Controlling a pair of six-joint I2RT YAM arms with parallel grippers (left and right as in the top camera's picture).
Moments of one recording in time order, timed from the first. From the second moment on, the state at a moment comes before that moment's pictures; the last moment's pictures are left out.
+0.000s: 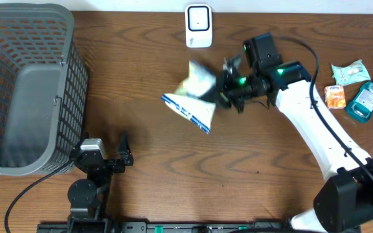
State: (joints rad) left arm -0.04 0.04 0.02 -0.12 0.00 -0.15; right arm 0.35 1.70 1.45 -0.78 -0.82 0.81
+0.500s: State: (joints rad) left arm -0.04 0.04 0.02 -0.12 0.00 -0.15; right arm 0.32 1.70 1.50 -1.13 -0.73 0.00
